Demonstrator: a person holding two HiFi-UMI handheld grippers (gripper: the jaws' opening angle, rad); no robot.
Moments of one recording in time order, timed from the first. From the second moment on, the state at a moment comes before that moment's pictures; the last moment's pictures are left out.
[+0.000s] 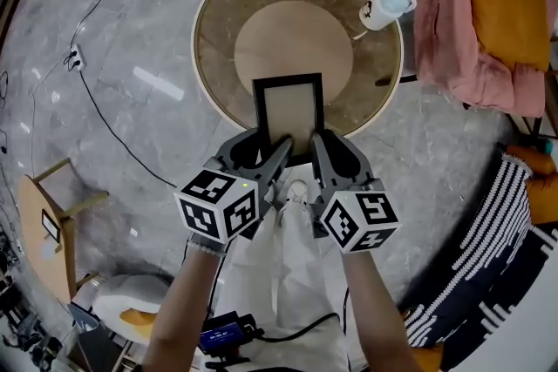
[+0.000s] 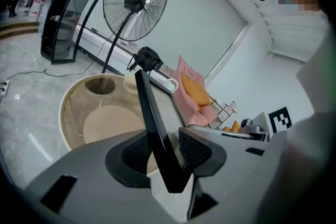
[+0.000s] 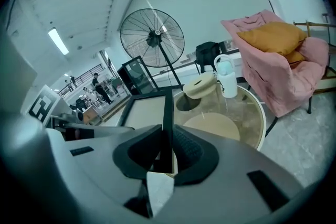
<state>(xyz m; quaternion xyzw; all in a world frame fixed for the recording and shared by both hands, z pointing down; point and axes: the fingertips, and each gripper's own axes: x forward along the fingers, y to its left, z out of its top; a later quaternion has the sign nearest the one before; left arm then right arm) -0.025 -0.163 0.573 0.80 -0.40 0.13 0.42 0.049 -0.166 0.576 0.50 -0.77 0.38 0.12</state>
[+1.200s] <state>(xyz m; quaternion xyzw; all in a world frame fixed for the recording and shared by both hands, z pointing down) -0.016 -0.197 0.748 0.71 -0.38 0.29 0.52 0.072 -0.211 0.754 0.55 -0.68 0.41 0.26</state>
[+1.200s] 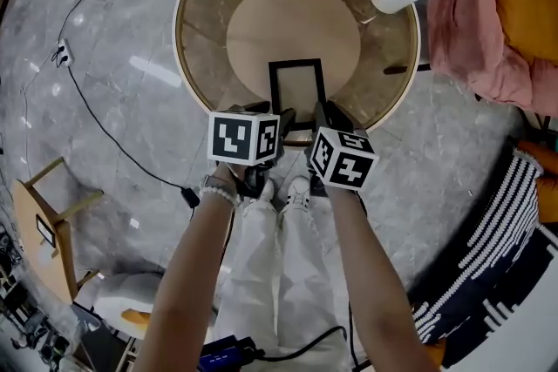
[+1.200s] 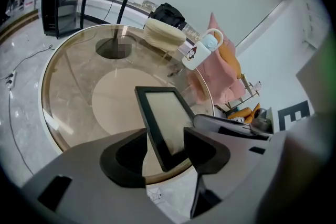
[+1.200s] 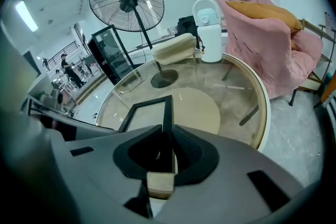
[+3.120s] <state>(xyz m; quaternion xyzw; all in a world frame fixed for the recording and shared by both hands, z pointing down) -0.021 -0.144 0.385 0.88 -0.42 0.15 0.17 0.070 -0.154 0.417 0.52 -0.82 0.18 0.13</state>
